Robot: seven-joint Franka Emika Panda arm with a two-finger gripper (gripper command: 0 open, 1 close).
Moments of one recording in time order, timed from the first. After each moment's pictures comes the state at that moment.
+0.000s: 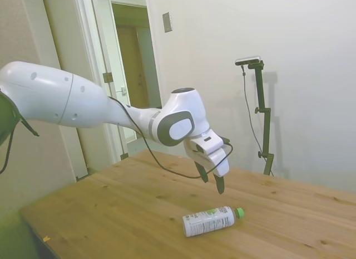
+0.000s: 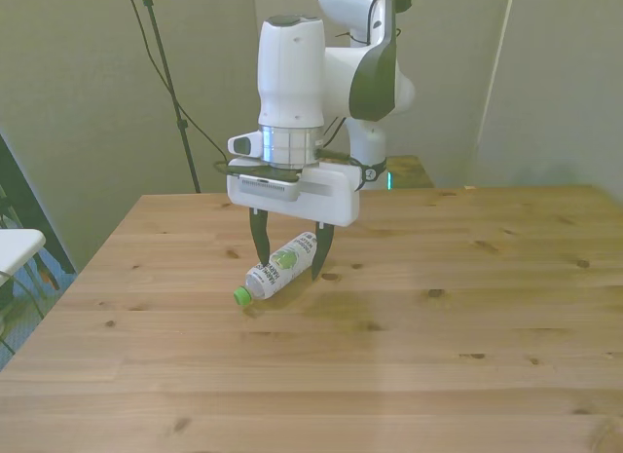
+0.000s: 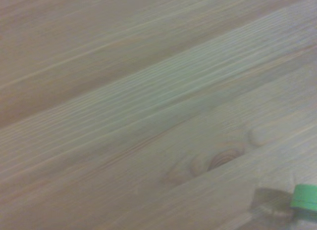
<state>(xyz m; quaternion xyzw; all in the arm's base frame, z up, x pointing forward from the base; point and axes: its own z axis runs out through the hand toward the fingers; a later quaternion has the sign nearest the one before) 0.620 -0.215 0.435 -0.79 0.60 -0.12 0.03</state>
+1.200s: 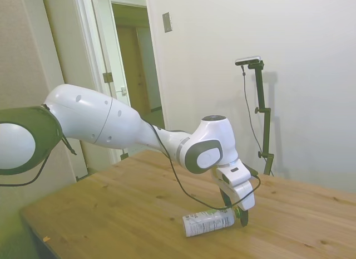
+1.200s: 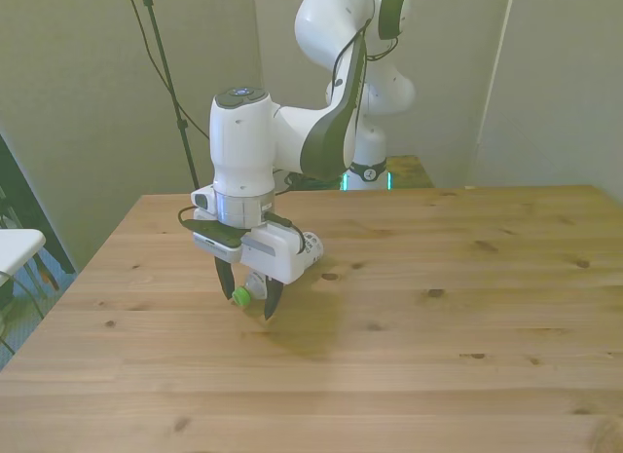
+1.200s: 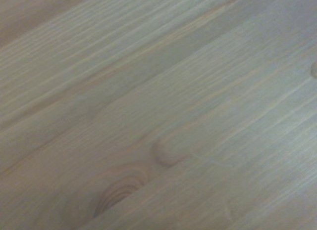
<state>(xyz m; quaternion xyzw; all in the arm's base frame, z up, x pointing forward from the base) 0.625 -0.279 0.356 -0.76 0.64 -0.09 0.00</state>
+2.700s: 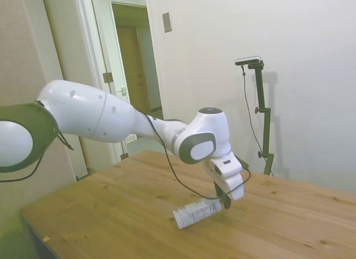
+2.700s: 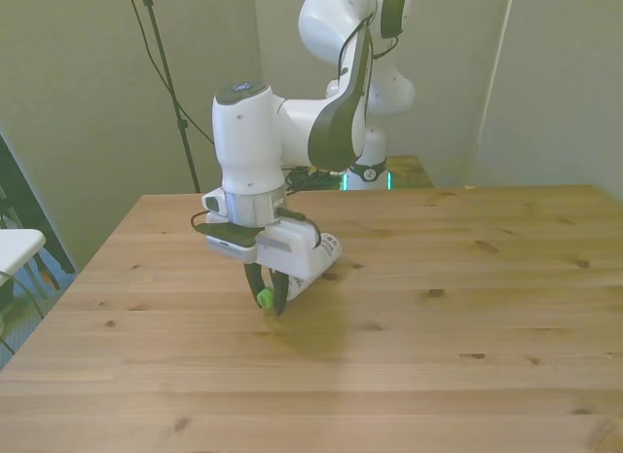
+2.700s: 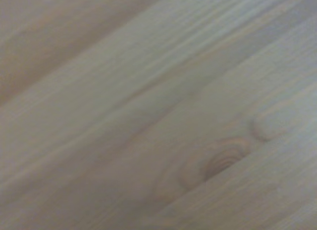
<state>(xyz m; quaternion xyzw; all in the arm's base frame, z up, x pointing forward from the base) 0.634 -0.231 0.398 -0.77 0.63 -0.08 0.07</state>
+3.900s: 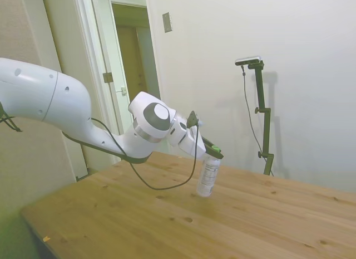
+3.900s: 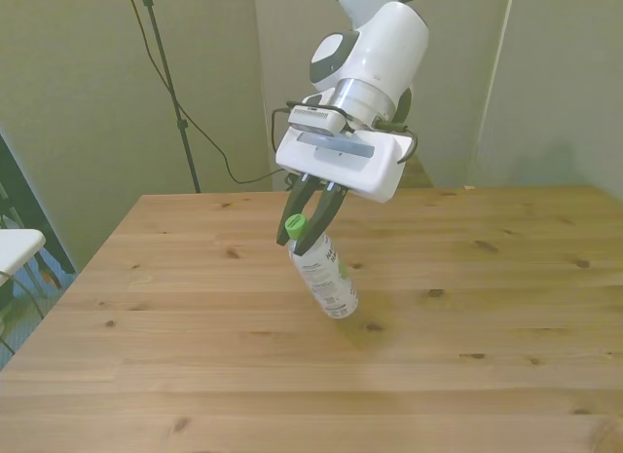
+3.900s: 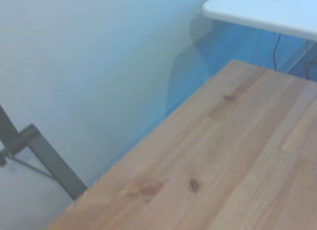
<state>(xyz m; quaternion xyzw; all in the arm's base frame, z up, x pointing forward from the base) 0.634 -0.125 0.483 -0.57 0.69 -0.43 0.05</state>
